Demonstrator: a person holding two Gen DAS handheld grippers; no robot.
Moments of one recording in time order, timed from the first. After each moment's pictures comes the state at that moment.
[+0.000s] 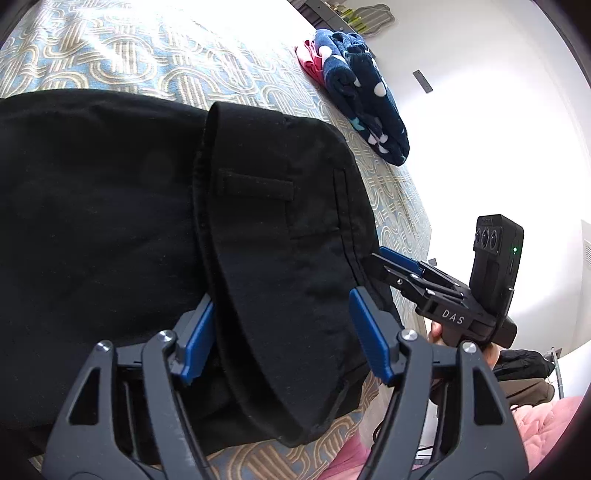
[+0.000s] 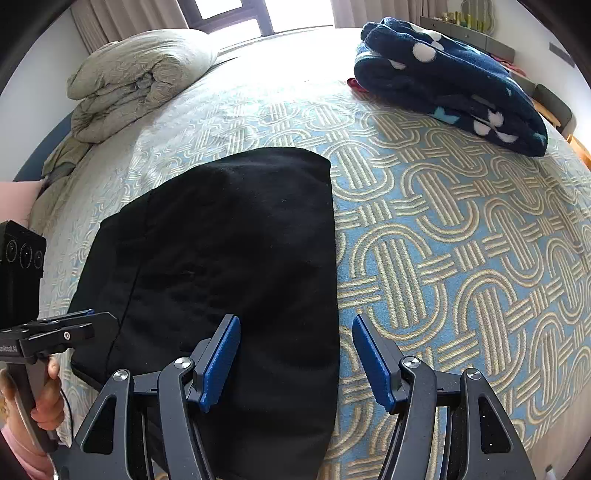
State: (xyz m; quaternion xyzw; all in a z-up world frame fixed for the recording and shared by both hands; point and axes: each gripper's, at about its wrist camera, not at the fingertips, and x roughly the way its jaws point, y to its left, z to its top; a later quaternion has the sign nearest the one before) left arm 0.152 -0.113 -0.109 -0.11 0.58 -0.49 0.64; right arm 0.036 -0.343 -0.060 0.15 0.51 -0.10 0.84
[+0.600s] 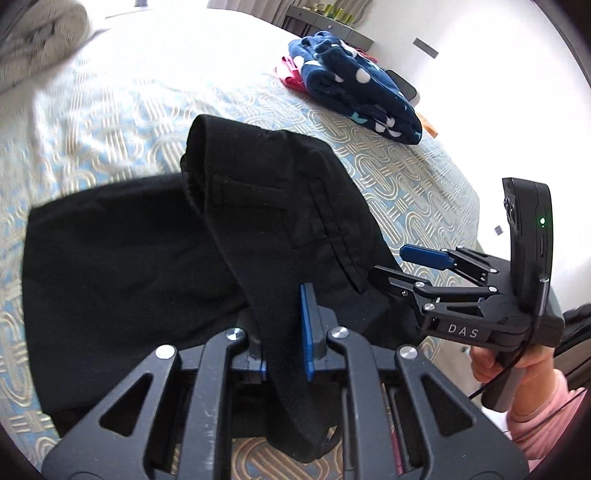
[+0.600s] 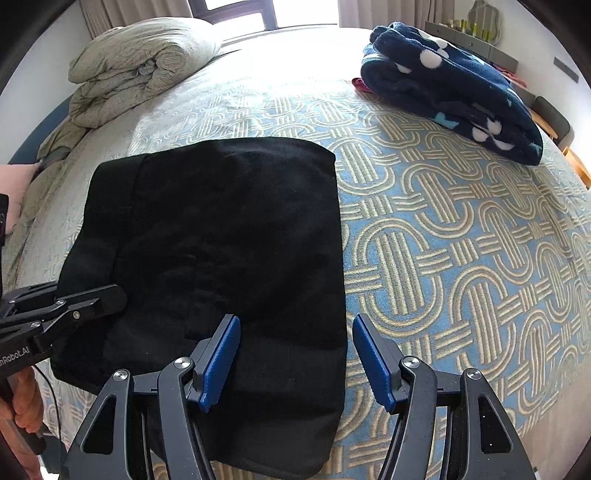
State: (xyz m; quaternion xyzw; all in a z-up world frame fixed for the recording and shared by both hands) left arm 0.104 -0.148 -0.053 0.06 0.50 -0.44 0.74; right arm 0.029 -0.325 -0.057 0.12 0.52 -0.11 0.84
